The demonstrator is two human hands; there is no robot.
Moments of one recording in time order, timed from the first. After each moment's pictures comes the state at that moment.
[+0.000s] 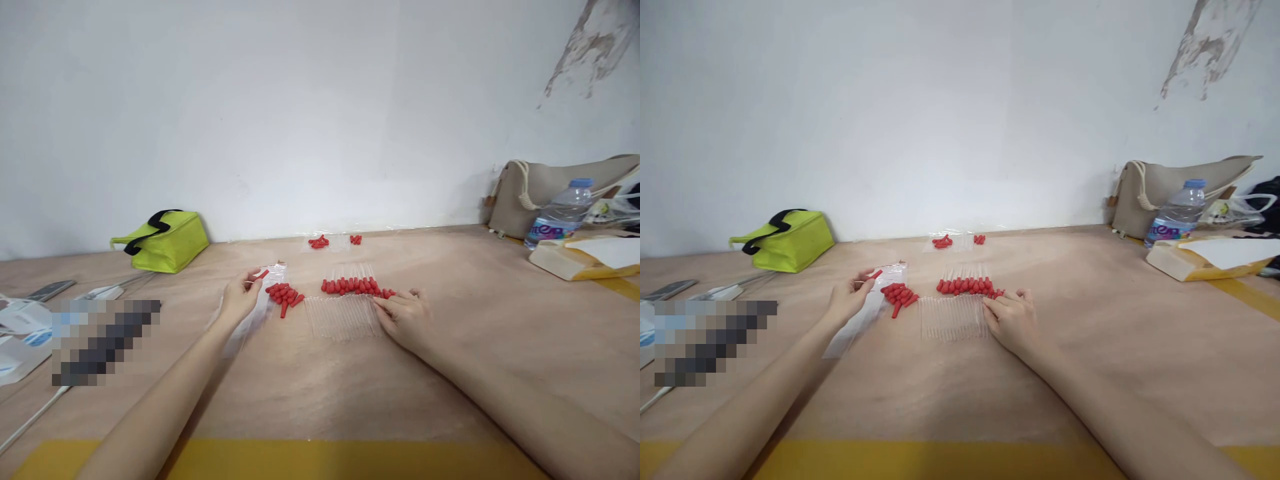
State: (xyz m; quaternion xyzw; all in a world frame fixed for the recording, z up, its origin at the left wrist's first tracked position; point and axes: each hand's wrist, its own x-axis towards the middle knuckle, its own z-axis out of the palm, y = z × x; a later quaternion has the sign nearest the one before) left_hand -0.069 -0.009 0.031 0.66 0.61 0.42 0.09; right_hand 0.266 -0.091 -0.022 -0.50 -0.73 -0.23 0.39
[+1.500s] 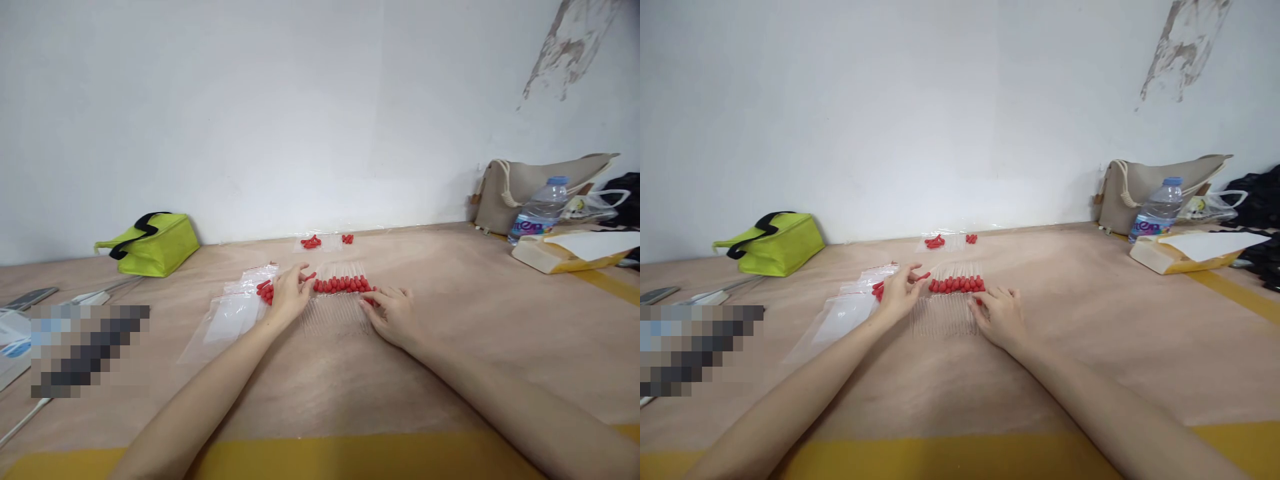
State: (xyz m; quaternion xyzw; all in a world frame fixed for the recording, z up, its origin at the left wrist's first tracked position) left_hand 0.040 -0.019 0.024 0.79 0.49 0.36 0.00; right_hand 0.260 -0.095 -0.014 -0.55 -0.73 -0.12 0.39
